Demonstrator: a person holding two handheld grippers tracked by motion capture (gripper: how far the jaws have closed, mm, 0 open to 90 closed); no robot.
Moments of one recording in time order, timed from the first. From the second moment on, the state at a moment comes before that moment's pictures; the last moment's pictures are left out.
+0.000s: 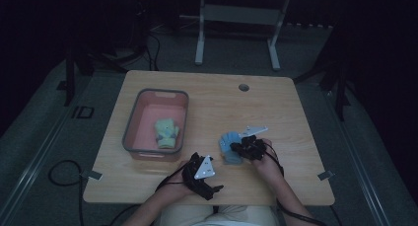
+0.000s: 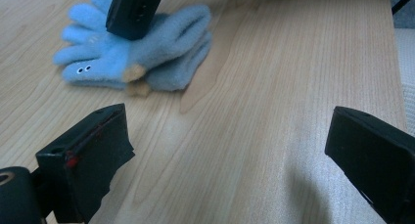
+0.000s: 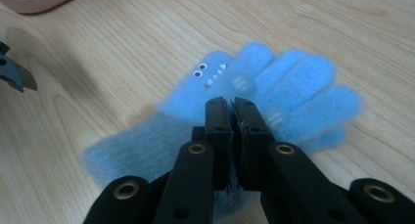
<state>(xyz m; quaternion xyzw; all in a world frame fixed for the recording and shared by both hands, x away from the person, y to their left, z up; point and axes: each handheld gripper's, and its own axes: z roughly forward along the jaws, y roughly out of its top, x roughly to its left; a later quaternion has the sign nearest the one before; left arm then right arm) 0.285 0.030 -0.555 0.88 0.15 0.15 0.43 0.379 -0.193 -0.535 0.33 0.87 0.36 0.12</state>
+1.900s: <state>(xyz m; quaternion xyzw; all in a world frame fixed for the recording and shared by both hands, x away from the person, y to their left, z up) 0.357 -0.033 -0.545 0.93 -0.01 0.16 0.33 0.410 -0.215 -0.548 0.45 0.81 0.36 0.09</state>
